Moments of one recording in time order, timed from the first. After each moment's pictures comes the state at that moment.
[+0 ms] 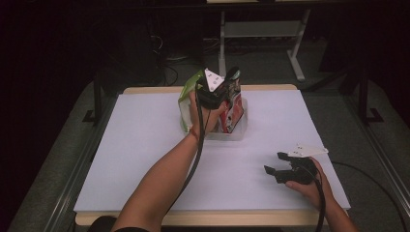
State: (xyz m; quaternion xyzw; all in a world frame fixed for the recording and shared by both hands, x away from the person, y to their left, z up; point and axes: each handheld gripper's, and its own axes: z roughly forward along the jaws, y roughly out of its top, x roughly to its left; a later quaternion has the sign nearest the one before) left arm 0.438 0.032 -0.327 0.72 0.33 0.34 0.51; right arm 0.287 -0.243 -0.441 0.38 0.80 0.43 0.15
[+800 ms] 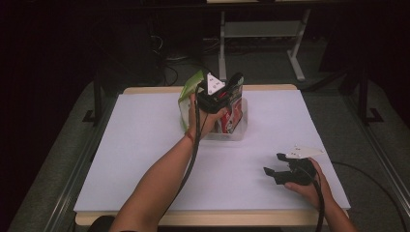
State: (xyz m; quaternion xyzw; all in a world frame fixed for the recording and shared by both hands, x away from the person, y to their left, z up) left arm 0.444 0.041 -0.339 0.75 0.31 0.29 0.51; right arm 0.286 -0.240 -0.444 0.38 0.81 0.41 0.16
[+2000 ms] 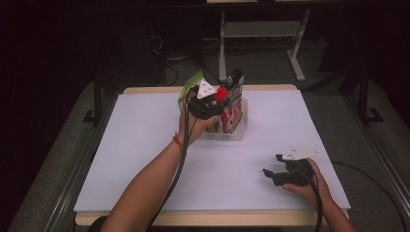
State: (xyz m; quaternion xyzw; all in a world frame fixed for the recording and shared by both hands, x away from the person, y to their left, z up) left arm 0.426 0.066 -0.341 0.78 0.28 0.24 0.51; right arm 0.286 -0.235 -0.447 0.37 0.83 0.39 0.17
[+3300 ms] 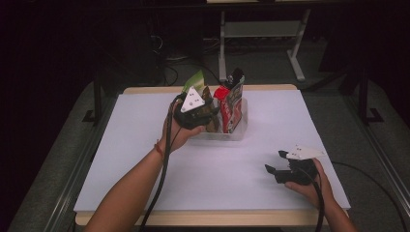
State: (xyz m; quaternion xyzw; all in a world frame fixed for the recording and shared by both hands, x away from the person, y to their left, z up) left arm 0.391 0.102 -0.330 0.79 0.20 0.26 0.51; right arm 0.281 -0.240 -0.435 0.37 0.81 0.41 0.21
